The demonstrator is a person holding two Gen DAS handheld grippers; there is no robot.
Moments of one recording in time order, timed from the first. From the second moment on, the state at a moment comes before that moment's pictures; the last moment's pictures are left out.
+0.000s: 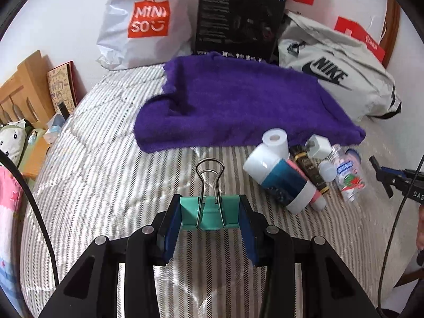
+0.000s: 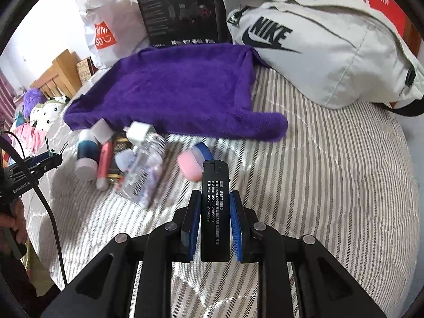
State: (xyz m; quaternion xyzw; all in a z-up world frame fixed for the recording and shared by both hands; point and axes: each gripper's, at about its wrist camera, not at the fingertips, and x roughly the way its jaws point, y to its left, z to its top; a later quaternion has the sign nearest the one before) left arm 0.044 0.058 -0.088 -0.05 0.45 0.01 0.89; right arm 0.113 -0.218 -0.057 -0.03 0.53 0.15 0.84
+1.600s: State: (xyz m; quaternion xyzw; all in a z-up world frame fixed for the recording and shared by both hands) left arm 0.279 0.051 -0.078 -0.06 0.47 -0.03 0.88; right arm 0.332 -0.138 -0.089 -0.04 0.54 0.15 0.82
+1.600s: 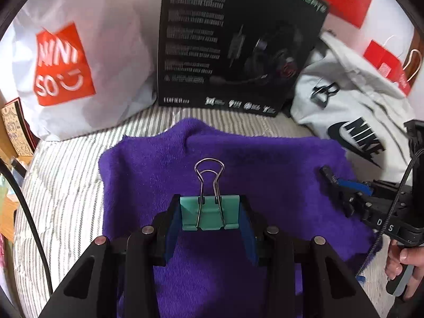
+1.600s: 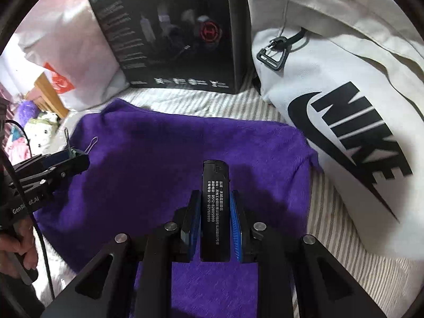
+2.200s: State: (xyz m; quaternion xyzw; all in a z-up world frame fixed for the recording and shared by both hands) left arm 0.303 0.039 -0.104 -0.03 0.51 -0.02 0.86; right arm 0.344 -0.127 -0.110 -0.06 0.56 0.18 0.81
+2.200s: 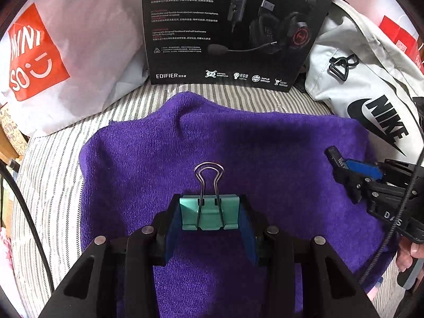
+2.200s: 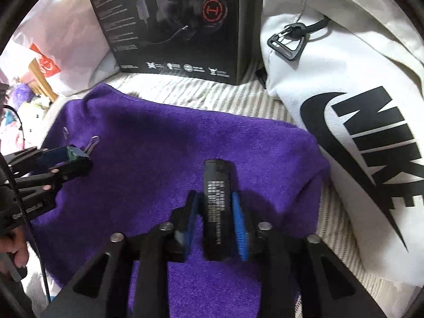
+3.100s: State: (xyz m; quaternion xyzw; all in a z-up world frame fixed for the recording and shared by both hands) left arm 0.132 0.057 -0.069 -0.15 0.53 -0.03 0.83; right arm 0.148 -0.190 -0.020 0.02 0.52 0.17 0.84
